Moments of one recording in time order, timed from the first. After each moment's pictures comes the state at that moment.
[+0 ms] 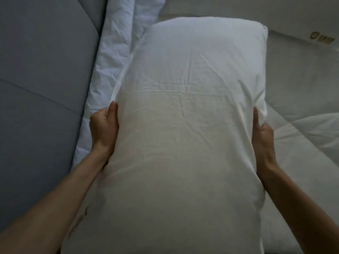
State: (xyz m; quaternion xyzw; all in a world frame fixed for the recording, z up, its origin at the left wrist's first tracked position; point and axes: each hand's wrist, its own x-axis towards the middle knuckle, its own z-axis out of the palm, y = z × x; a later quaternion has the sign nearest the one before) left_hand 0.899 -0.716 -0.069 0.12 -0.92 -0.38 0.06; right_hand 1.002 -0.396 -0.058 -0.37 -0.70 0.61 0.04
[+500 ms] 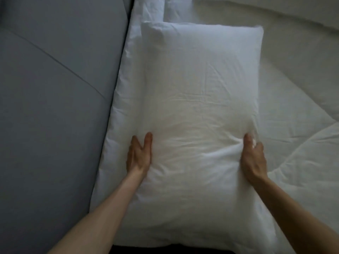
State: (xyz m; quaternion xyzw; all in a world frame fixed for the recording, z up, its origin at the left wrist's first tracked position) left_hand 0.958 -0.830 -0.190 0.29 -0.86 -0.38 -0.20; right_hand 1.013 -0.533 -0.177 -0.49 -0.77 0.39 -0.10
